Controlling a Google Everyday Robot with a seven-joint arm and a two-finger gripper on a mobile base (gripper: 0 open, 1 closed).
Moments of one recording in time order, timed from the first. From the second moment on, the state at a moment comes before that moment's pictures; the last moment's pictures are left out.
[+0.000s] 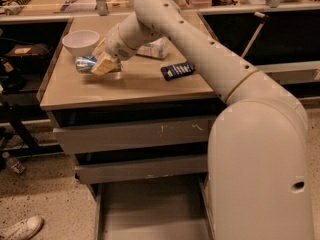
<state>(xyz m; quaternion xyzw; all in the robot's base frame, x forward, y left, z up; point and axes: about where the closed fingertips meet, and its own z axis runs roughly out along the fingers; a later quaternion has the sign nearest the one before) 0.721 0.179 0.851 -0.70 0.57 0.20 0.38</state>
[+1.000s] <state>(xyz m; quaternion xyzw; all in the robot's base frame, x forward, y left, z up) 0.722 0.179 0.852 -0.70 0.57 0.20 0.38</state>
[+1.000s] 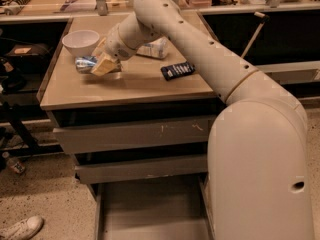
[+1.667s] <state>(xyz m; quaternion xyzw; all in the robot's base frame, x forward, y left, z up) 0.722 0.180 0.852 -0.70 0.57 0.20 0.38</state>
